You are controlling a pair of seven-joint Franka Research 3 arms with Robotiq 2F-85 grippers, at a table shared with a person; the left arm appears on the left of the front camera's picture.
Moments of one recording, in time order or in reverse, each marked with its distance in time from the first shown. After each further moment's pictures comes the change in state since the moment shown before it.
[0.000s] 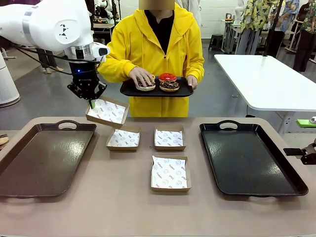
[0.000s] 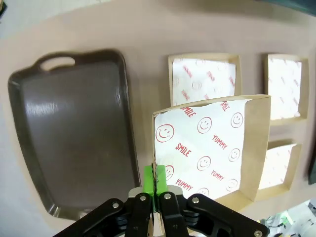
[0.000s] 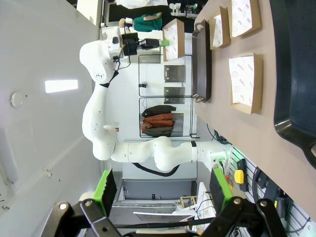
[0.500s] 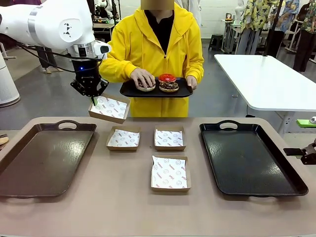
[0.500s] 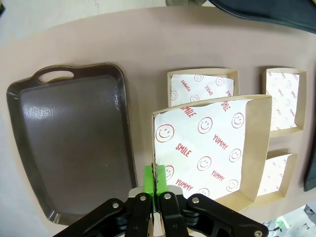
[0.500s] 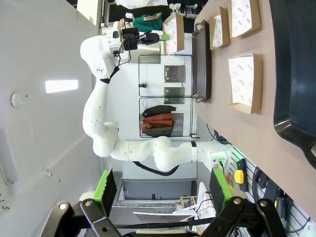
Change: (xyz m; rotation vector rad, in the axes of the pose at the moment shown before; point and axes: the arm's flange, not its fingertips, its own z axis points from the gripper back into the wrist) left arm 0.015 0.000 -0.003 -0.013 -0.001 0.005; right arm 0.000 0.000 0.000 0.000 0.000 0.000
